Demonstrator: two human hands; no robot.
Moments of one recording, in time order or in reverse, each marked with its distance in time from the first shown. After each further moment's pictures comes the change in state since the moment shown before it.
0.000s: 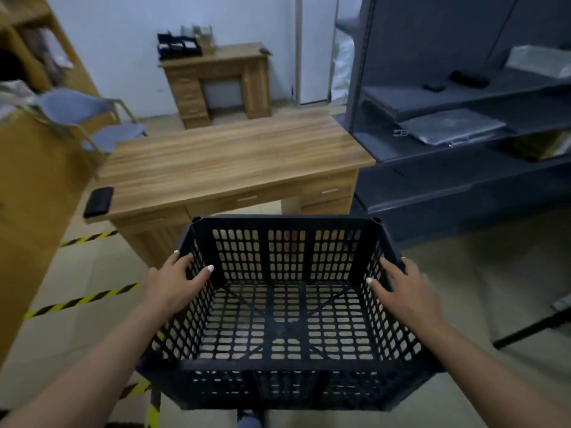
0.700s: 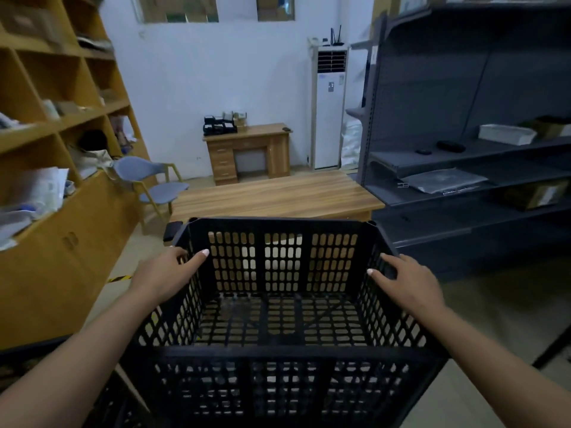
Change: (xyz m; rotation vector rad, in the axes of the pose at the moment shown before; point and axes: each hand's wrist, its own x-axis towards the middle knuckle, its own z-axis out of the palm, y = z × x) left_hand -0.214 -0.128 -0.155 -0.098 0.313 0.039; right_hand -0.212 -0.101 -0.087 0.076 0.187 -0.142
